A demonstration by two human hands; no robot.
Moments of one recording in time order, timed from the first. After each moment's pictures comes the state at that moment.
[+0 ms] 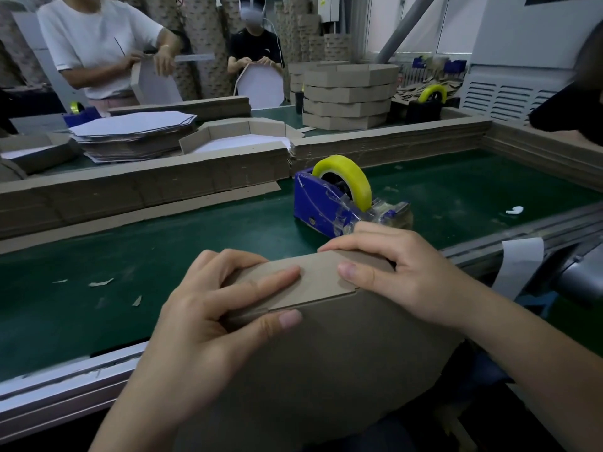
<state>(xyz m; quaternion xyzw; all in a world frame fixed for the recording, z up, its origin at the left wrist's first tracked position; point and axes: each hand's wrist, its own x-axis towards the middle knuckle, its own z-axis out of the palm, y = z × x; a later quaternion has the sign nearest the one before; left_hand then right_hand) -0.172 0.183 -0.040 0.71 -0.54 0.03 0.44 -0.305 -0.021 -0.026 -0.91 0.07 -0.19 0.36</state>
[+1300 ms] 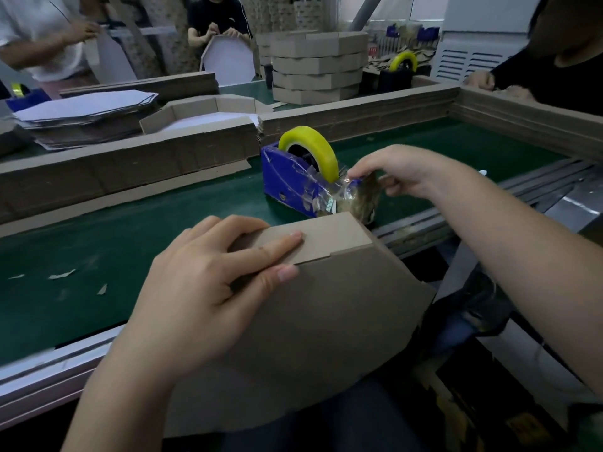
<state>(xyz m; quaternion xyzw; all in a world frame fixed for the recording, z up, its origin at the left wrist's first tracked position) -0.187 0.160 -0.025 0.73 -0.61 0.11 0.27 -0.270 -0.146 -0.018 -0.78 0.39 -0.10 0.48</state>
